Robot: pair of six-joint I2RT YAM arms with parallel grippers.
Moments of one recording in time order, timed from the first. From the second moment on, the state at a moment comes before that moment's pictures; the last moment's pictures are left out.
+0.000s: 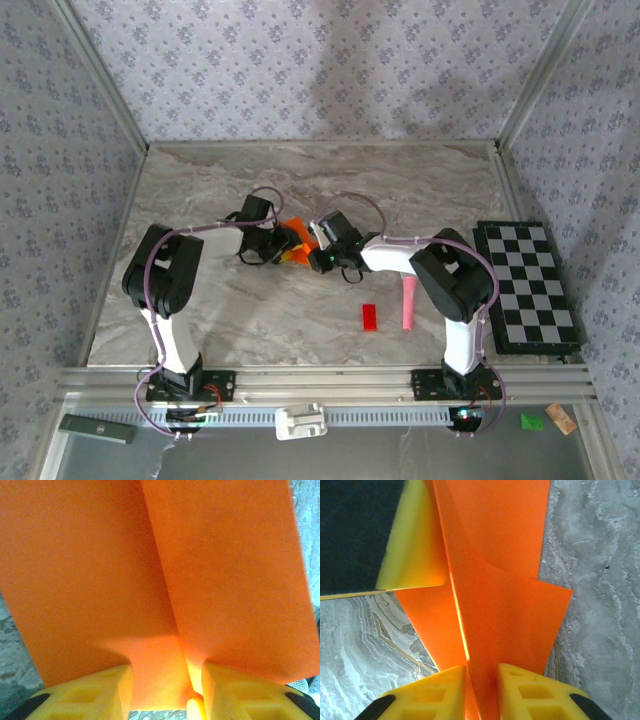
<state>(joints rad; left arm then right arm) -0.42 1.85 0.99 -0.16 0.48 -0.97 0.73 1.91 1.07 -0.07 -0.14 0.22</state>
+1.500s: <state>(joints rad) -0.42 1.80 1.02 -0.30 0.41 -0.90 0.68 1.92 1.12 -0.09 -0.29 0.18</state>
